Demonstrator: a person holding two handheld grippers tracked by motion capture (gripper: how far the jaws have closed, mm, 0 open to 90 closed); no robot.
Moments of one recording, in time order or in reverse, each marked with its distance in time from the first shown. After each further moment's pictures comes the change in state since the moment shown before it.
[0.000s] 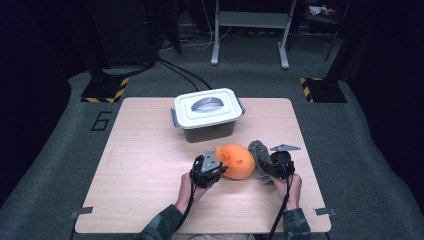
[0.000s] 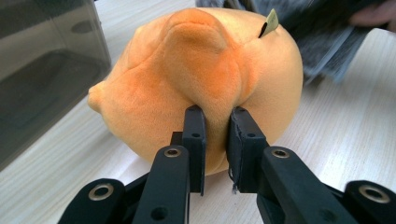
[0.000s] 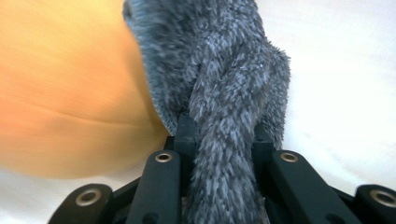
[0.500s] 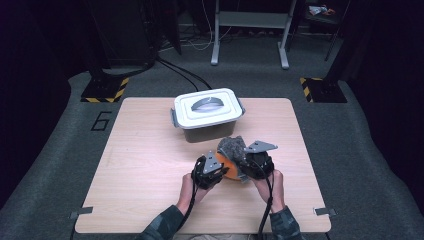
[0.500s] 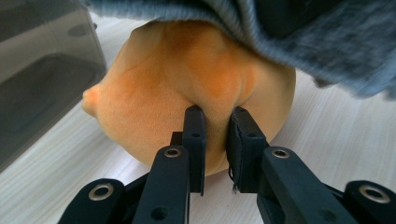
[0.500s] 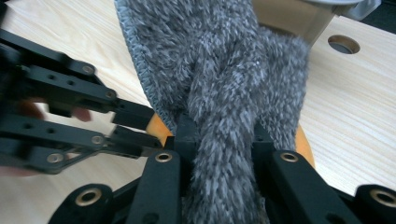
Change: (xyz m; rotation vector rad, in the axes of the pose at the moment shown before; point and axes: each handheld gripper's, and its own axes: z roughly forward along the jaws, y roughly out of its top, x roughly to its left) left arm -0.002 0.001 0.000 0.016 -0.011 -0.002; right arm 0.082 0.035 -0.020 -0.082 0.120 -0.223
